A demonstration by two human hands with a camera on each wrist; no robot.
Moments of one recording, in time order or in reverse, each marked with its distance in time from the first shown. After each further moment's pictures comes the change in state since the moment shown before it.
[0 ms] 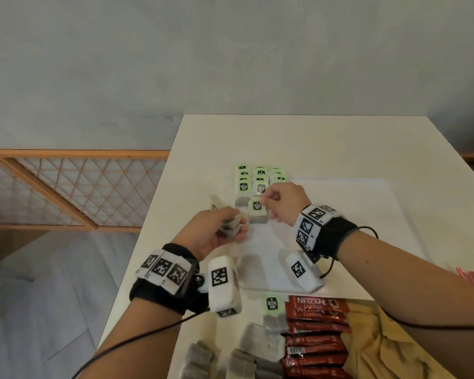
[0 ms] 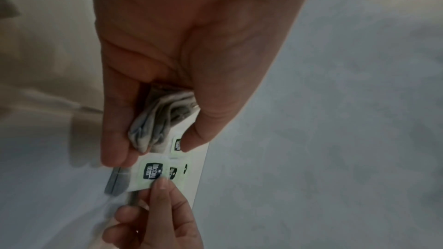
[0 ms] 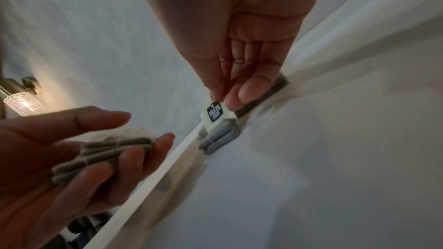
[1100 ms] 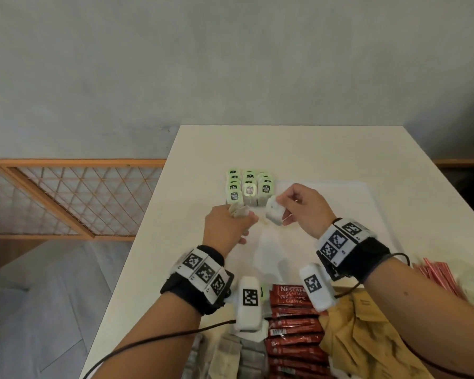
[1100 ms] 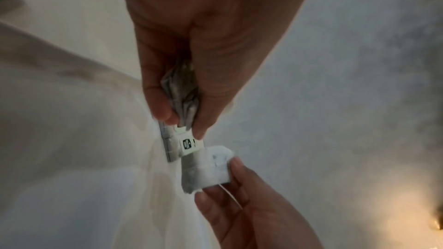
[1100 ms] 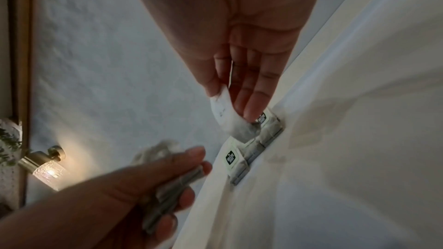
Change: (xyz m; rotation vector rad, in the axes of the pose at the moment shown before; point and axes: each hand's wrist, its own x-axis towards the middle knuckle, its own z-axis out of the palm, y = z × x) left_hand -0.032 -0.020 0.056 0.536 0.223 0.379; right_hand -0.062 0.010 -0.050 0.308 0.096 -0.029
